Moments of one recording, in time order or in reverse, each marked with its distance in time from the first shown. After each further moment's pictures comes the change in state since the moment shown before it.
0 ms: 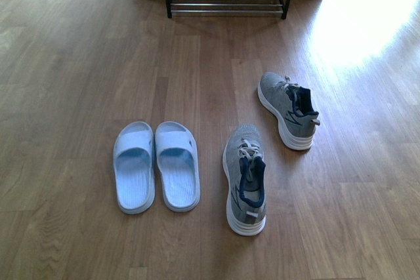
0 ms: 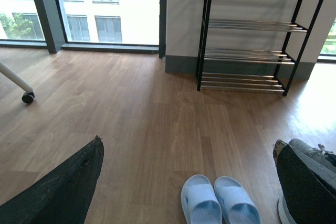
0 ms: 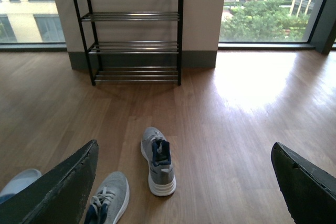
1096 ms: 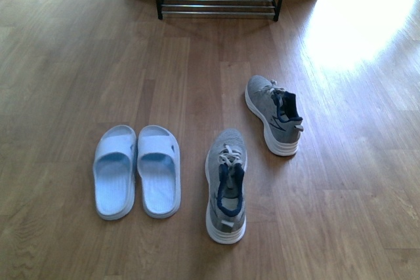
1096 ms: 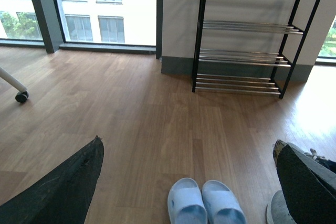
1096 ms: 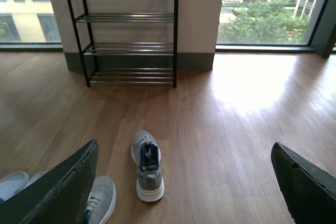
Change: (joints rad) left arm 0.000 0.000 0.000 0.000 -0.003 0.000; right arm 0.000 0.000 0.000 0.000 -0.006 0.000
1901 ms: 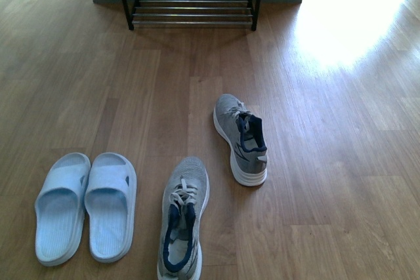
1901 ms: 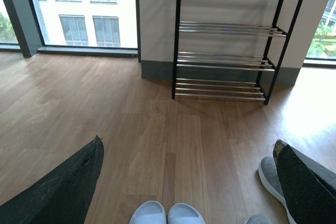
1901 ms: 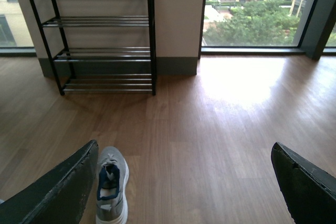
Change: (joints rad) left arm 0.000 0.000 0.000 0.000 0.003 0.000; right arm 0.000 0.000 0.000 0.000 0.006 0.000
